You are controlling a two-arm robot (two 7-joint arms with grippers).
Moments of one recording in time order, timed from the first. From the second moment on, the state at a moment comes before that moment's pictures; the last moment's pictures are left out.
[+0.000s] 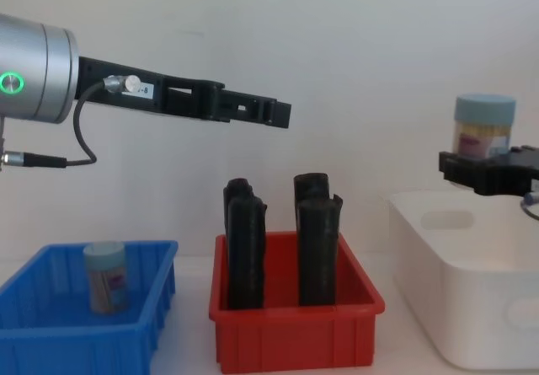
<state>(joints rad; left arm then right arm) -0.46 0.43 0.27 -1.66 -0.42 0.56 -0.62 0.25 0.25 -0.24 -1.52 0.21 0.08 0.11</state>
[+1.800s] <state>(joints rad) -0.46 0.43 0.27 -1.66 -0.42 0.56 -0.62 0.49 0.20 -0.18 -1.09 0.21 0.06 0.02</state>
